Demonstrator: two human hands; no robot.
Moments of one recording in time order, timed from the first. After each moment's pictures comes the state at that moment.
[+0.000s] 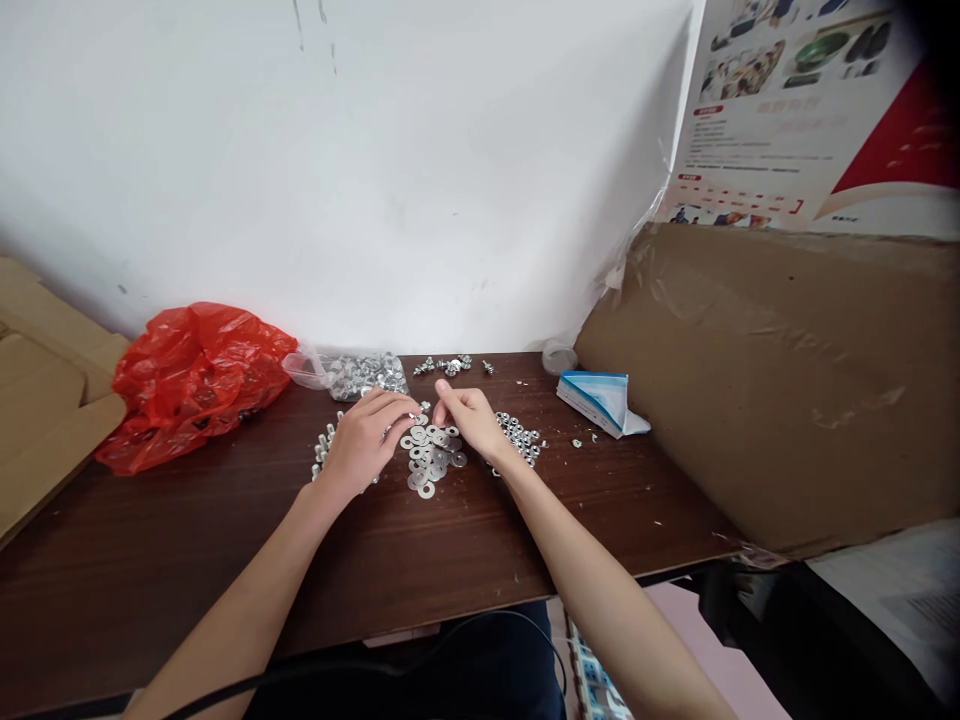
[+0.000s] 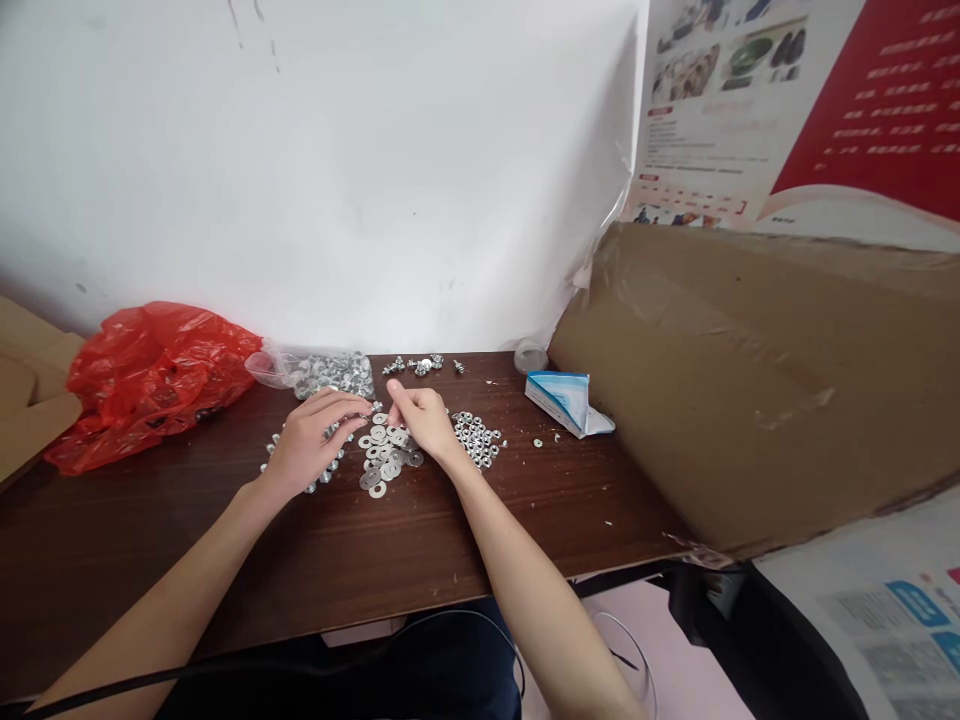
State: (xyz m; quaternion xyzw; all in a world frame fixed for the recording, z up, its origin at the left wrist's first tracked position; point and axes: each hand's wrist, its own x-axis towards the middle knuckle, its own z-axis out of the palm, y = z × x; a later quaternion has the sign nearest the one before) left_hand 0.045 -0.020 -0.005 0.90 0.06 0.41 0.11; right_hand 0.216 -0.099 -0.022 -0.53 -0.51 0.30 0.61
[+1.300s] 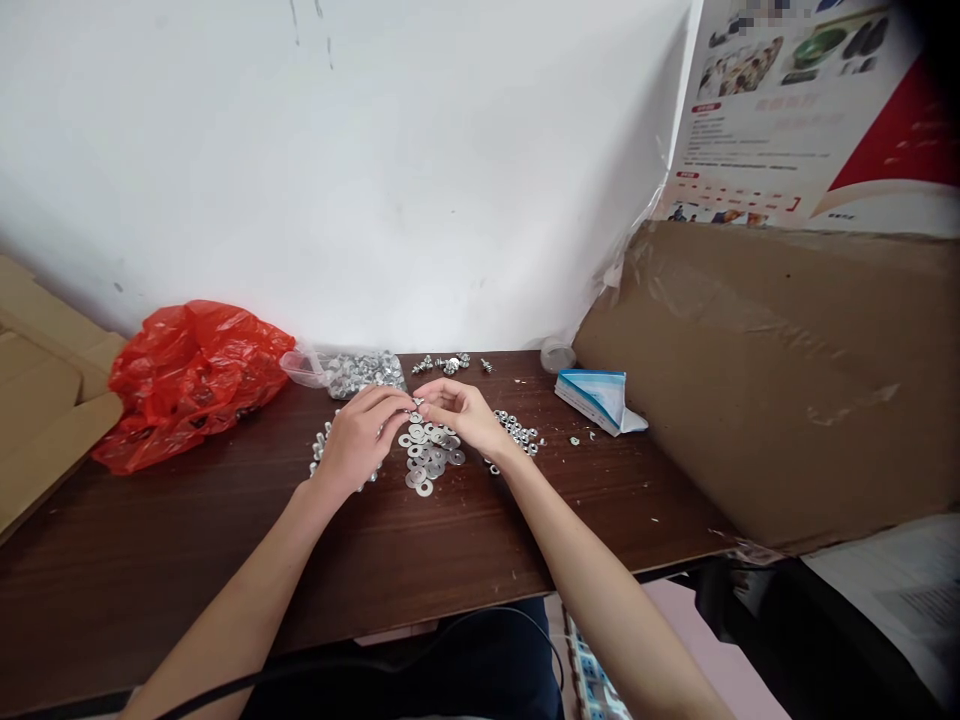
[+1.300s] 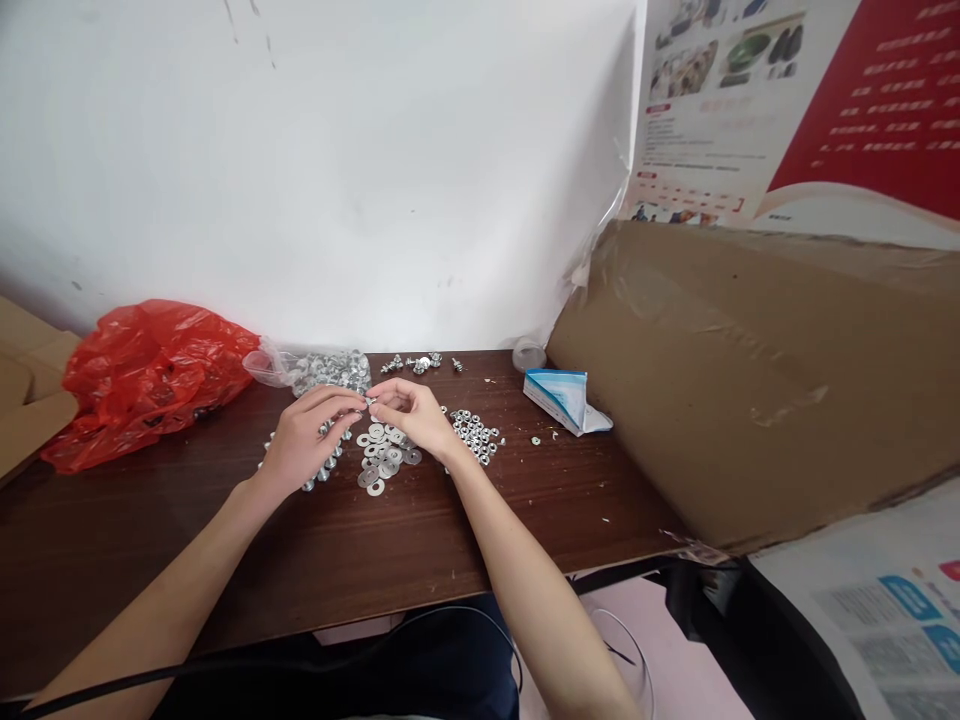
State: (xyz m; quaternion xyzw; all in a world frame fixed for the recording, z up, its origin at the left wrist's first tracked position) left_hand 0.045 -0.019 -0.006 0.90 0.07 0.43 0.08; right_hand 0.213 -0.102 -0.015 -0.46 -0.52 0.38 0.62
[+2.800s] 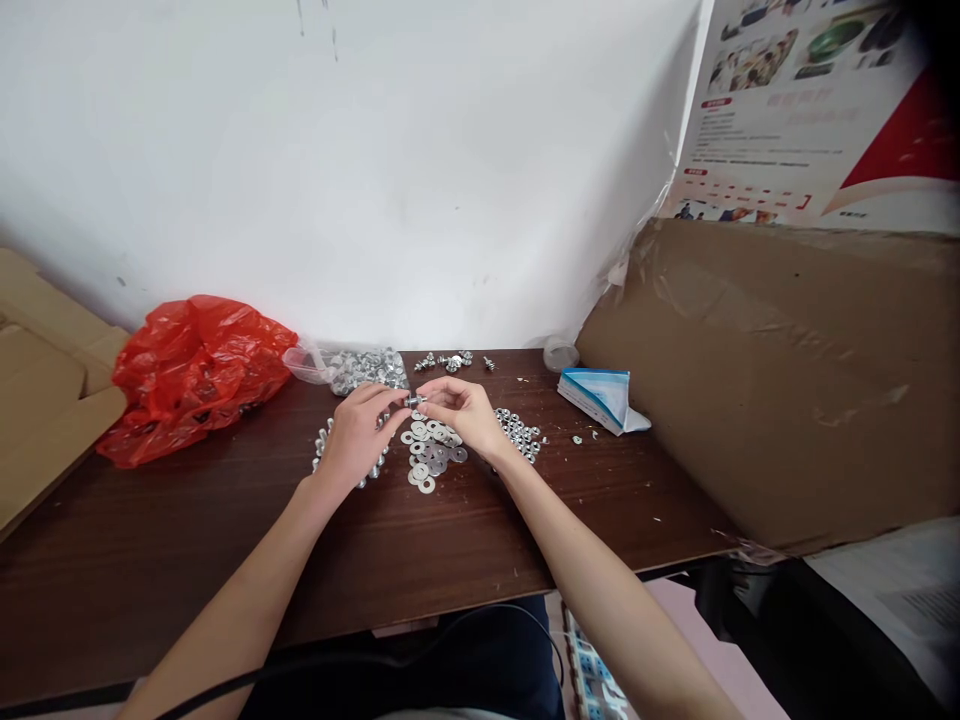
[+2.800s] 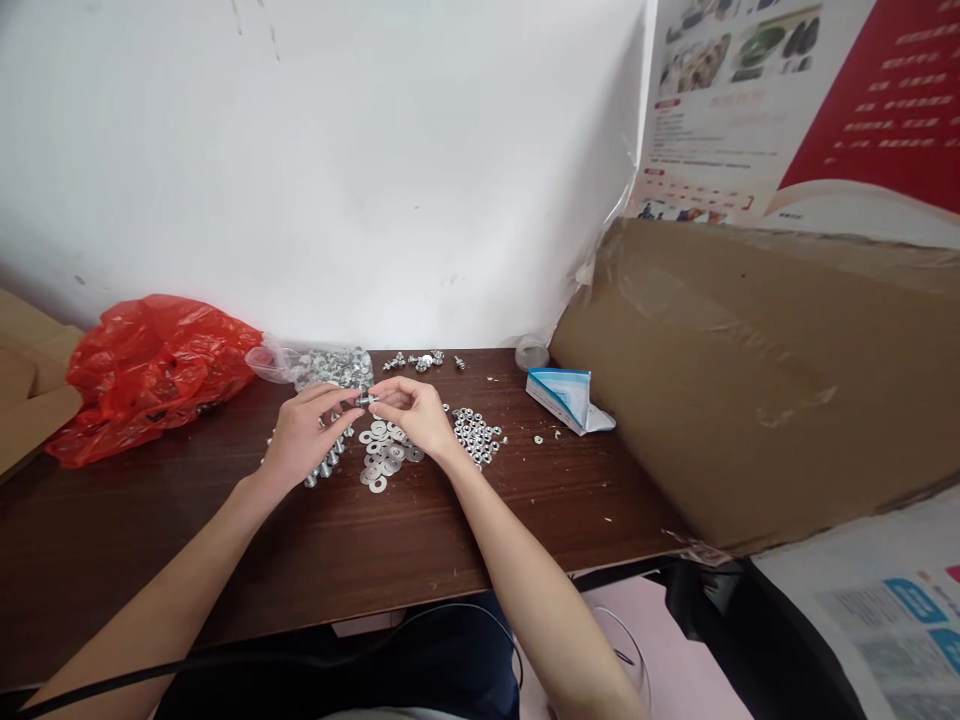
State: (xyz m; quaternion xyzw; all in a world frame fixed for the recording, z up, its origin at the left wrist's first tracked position) left_hand 0.045 -0.013 -0.012 0.89 0.15 0.42 0.10; right_hand 0.207 -0.098 -0.023 -0.46 -0.48 0.36 0.66
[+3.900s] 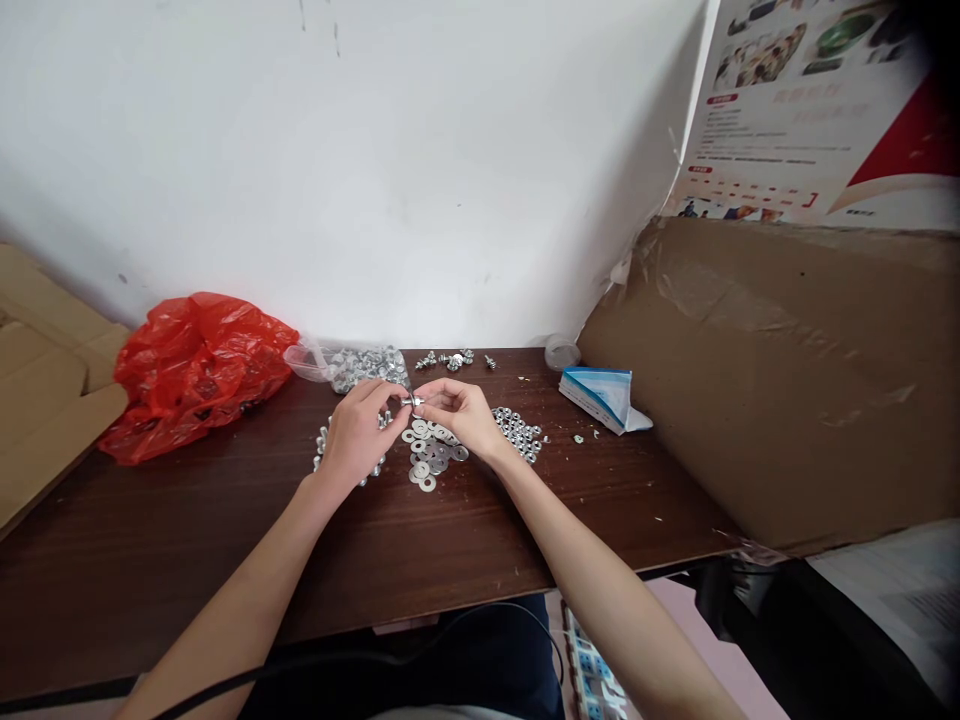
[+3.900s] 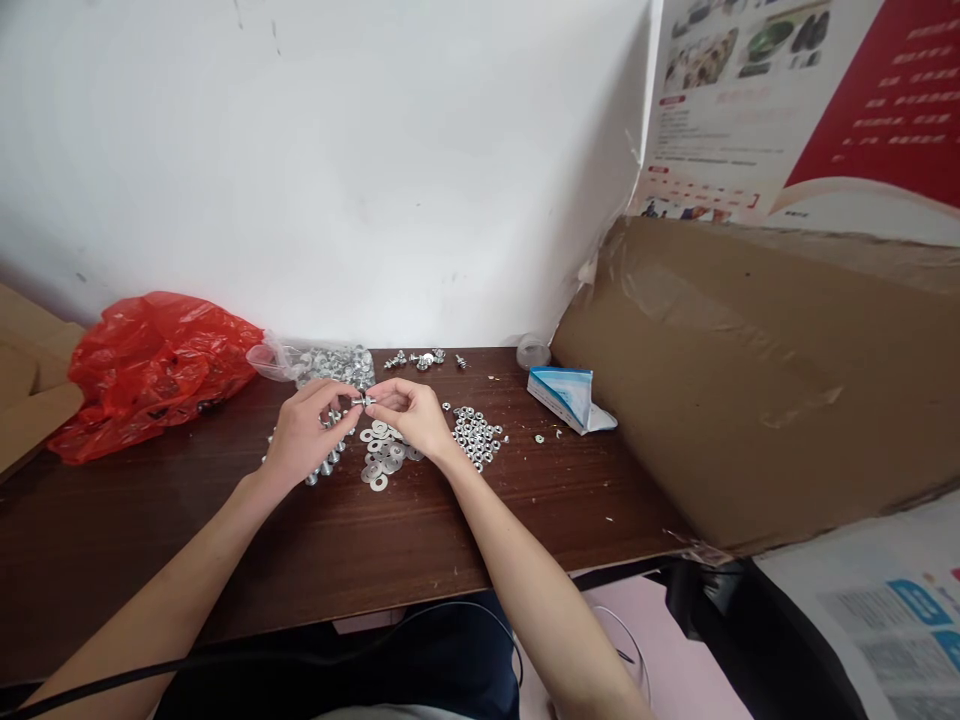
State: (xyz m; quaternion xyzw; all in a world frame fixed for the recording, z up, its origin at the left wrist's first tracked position) left_hand 0.045 -0.020 -0.007 0.89 0.18 0.41 0.09; right_hand 0.203 -0.097 -0.025 -0.46 -0.49 0.36 0.65
